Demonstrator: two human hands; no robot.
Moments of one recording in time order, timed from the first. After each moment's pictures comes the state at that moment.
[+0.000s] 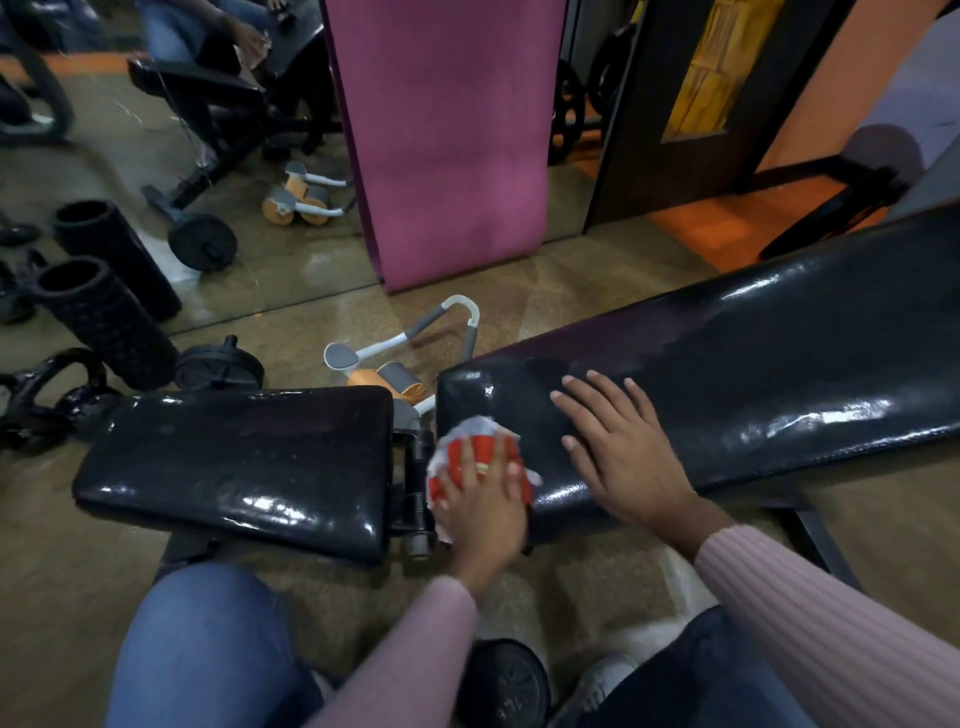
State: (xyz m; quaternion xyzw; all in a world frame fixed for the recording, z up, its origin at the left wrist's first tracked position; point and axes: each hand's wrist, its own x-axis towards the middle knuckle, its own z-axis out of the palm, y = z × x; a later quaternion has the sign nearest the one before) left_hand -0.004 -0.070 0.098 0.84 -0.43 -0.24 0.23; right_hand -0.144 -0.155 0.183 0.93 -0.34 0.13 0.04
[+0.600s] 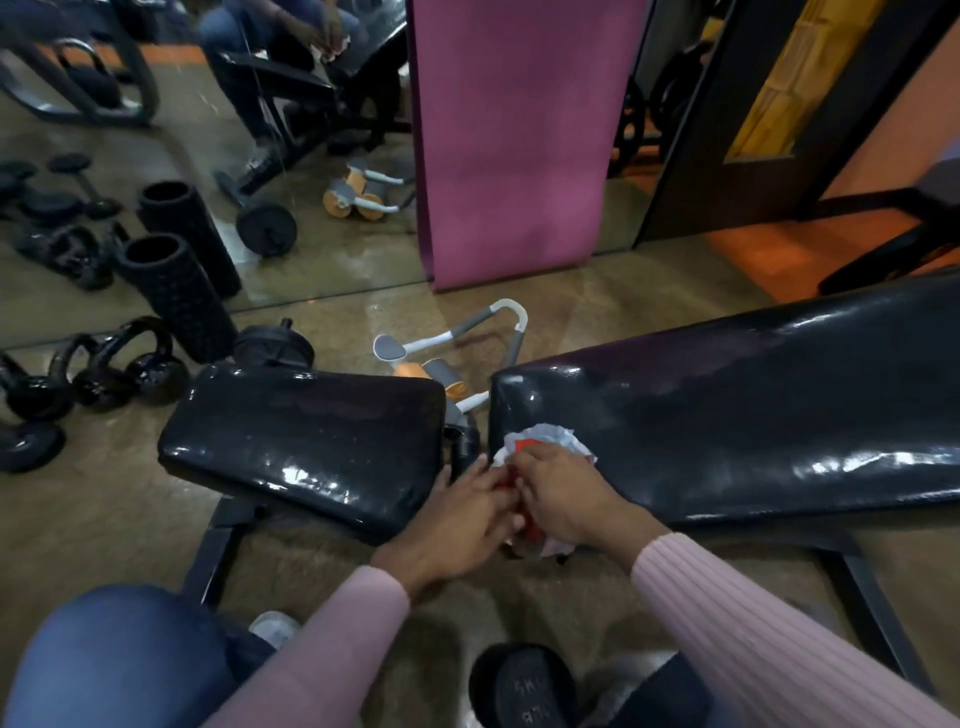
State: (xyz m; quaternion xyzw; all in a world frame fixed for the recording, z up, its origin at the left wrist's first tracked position) left_hand 0.089 -0.012 0.127 0.69 -0.69 -0.21 0.11; right_hand -0.045 -0.119 0.155 0.94 -0.30 -0.08 -0.16
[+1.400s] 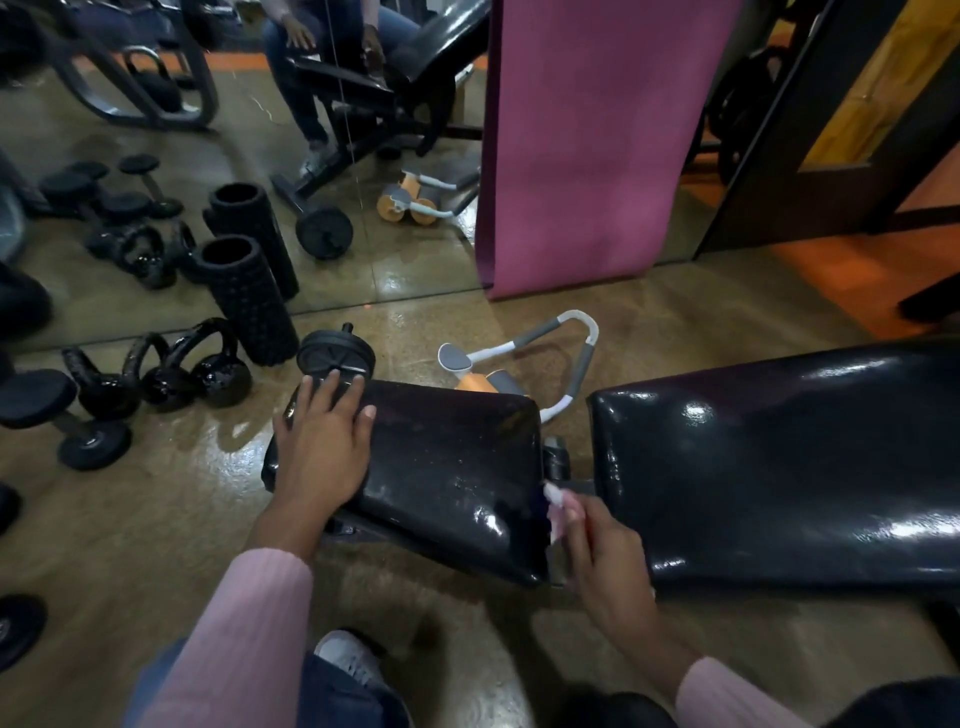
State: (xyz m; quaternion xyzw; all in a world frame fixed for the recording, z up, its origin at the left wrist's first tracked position) left_hand 0.321 0.059 0.148 0.90 -0.40 -0.02 0.18; right_hand 0.029 -0.036 0.088 0.79 -0.44 0.25 -0.35
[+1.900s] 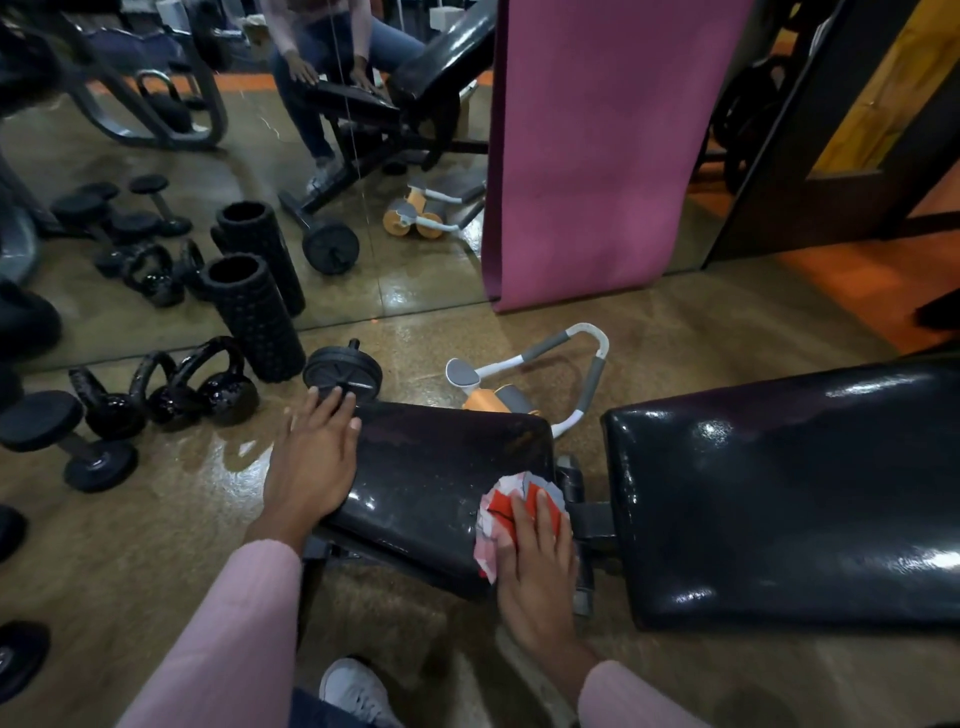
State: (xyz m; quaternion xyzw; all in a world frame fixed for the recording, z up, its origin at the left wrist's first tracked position) left_hand 0.371 0.052 0.117 0.88 -0.43 -0.01 0.19; right_hand 0.110 -0.006 0.048 0.80 -0.50 0.12 -0.31
